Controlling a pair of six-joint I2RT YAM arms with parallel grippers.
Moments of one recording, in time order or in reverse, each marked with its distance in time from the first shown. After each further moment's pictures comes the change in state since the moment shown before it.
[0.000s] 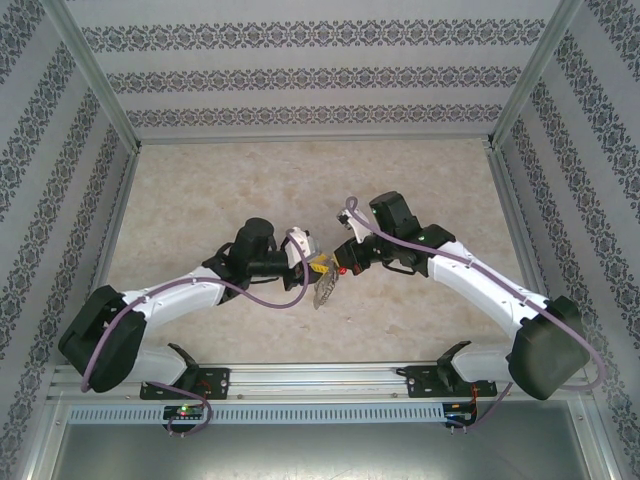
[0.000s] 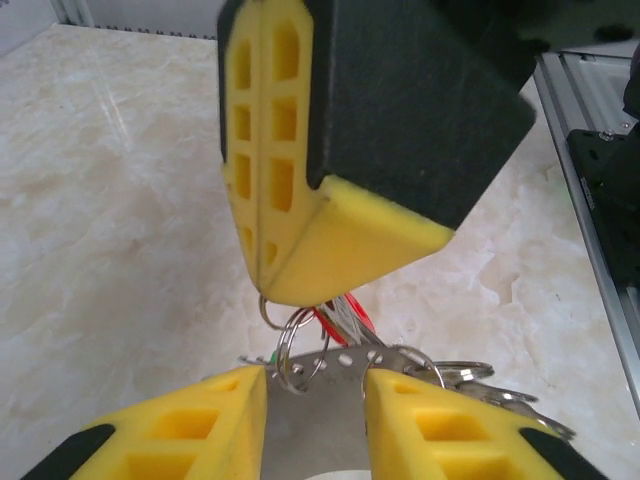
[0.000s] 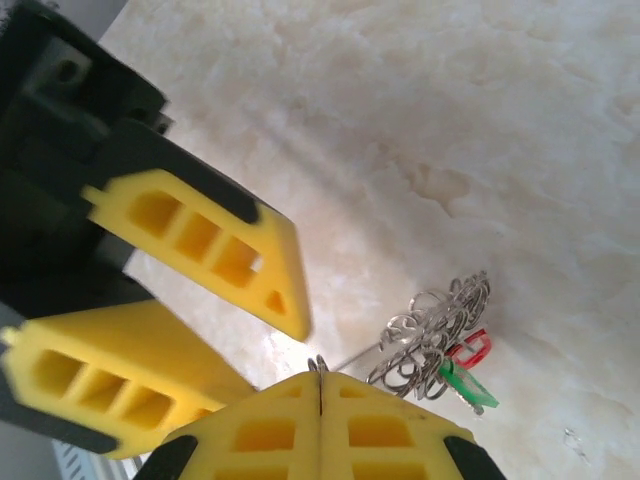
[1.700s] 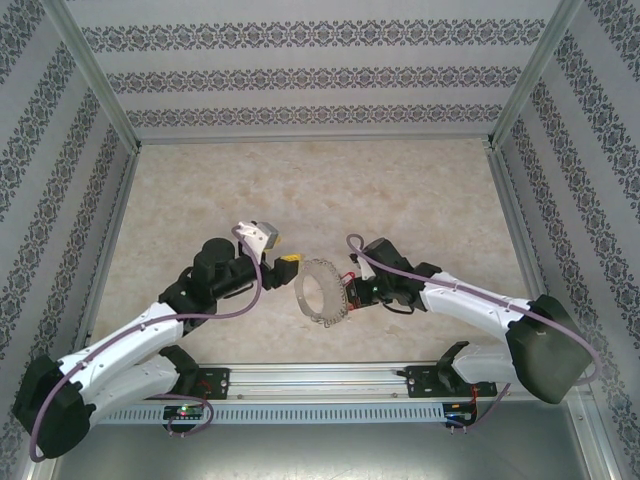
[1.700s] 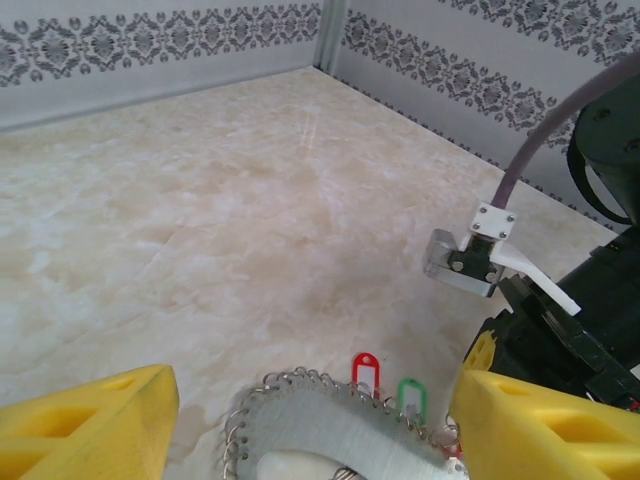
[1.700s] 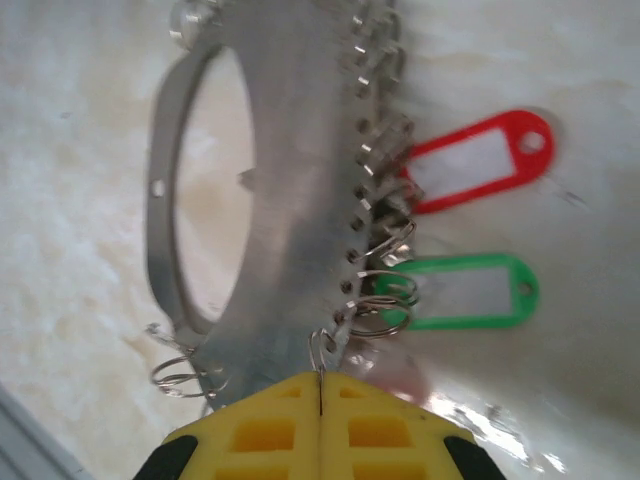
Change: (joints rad) left arm 0.000 -0.444 -0.160 -0.104 -0.431 -0.430; right arm 0.127 -0.035 -0.351 0.148 0.261 0.371
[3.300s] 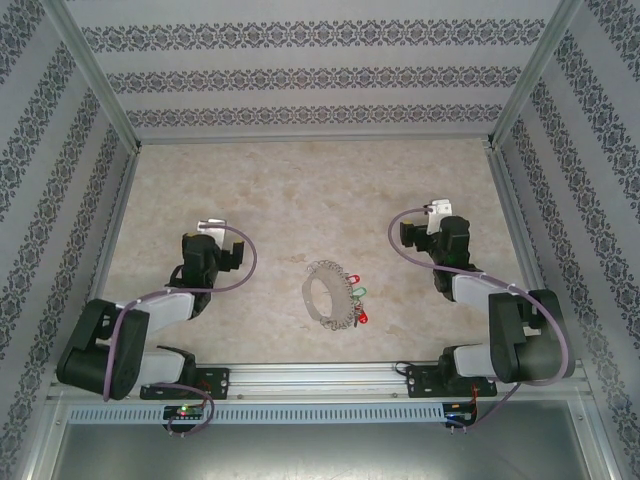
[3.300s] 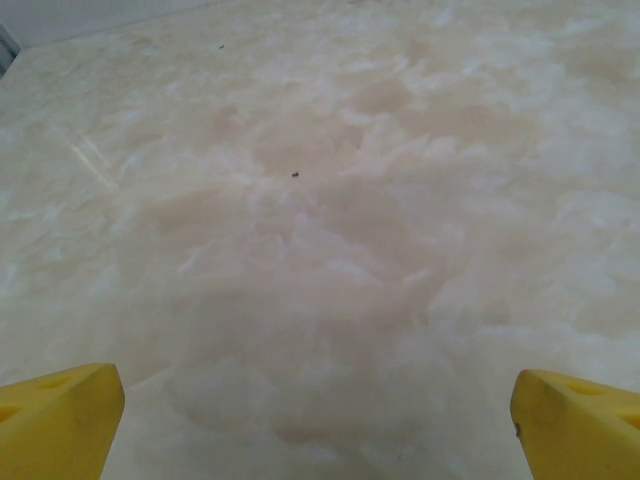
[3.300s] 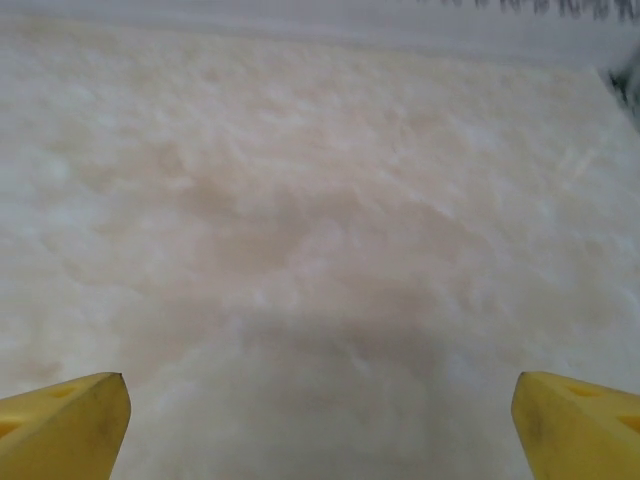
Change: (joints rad) left arm 0.442 0.414 -0.182 0.385 -0.421 0.201; right arm -0.634 0.101 -0.190 0.900 0.253 -0.559
